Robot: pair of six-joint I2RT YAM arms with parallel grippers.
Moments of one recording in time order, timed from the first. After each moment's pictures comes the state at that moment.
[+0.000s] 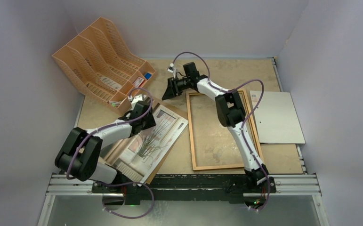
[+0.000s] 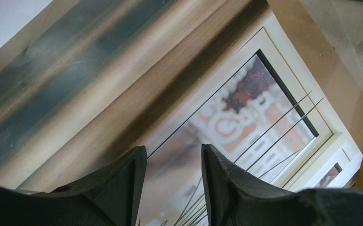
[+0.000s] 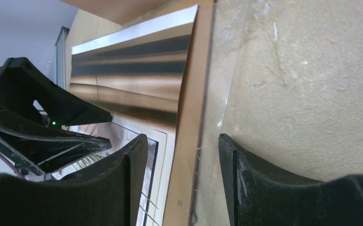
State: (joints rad) left arm -0.45 1.44 0.64 -0.09 -0.26 -0.70; right arm 0.48 2.63 2.16 -0.27 -1.06 0.22
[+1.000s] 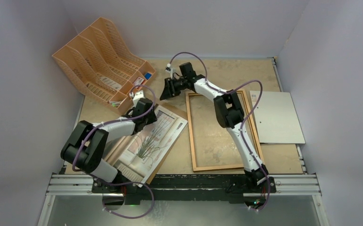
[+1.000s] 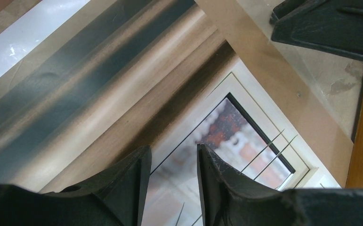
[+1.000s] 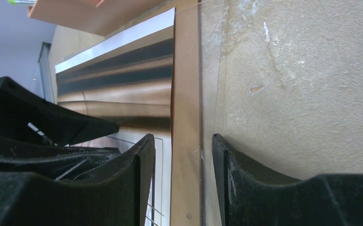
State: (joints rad) left arm -0.45 1.54 0.67 0.03 -0.29 -0.69; right arm 0.52 2.61 2.15 -0.29 -0.93 0.28
